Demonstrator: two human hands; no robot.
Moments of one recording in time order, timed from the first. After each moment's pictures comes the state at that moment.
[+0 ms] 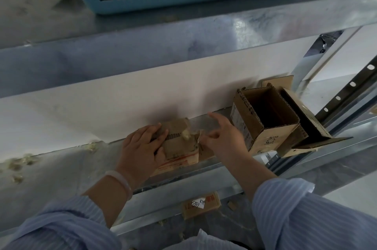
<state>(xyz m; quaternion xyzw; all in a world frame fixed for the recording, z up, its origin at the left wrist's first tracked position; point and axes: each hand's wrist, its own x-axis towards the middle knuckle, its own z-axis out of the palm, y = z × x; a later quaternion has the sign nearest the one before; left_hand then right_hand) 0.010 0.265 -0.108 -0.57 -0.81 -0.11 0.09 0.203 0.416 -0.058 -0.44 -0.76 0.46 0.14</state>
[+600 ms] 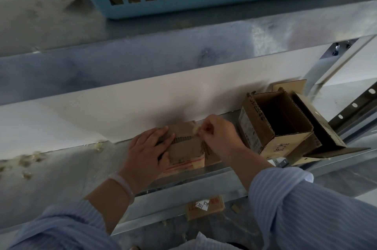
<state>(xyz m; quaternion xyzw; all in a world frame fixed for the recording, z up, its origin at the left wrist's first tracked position) 0.004 0.262 -0.111 -0.60 -0.78 -0.14 0.11 0.164 0.435 -0.071 -0.37 -0.82 0.40 0.15</state>
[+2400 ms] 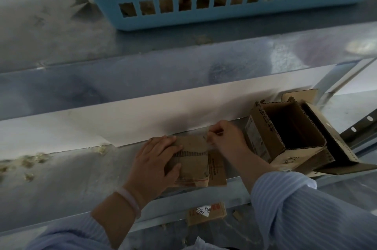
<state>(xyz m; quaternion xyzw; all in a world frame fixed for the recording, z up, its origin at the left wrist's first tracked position) 0.016 0.260 -0.110 -0.59 -0.78 -0.22 0.03 0.148 0.455 -0.089 -0.45 -0.72 0.50 0.14</state>
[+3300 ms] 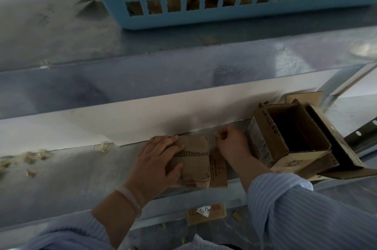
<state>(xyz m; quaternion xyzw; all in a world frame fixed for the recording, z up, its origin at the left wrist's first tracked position) 0.016 0.261 -0.106 -0.58 -0.78 -0.23 0.01 0.147 0.462 -0.111 -0.51 -0.73 0.44 0.12</state>
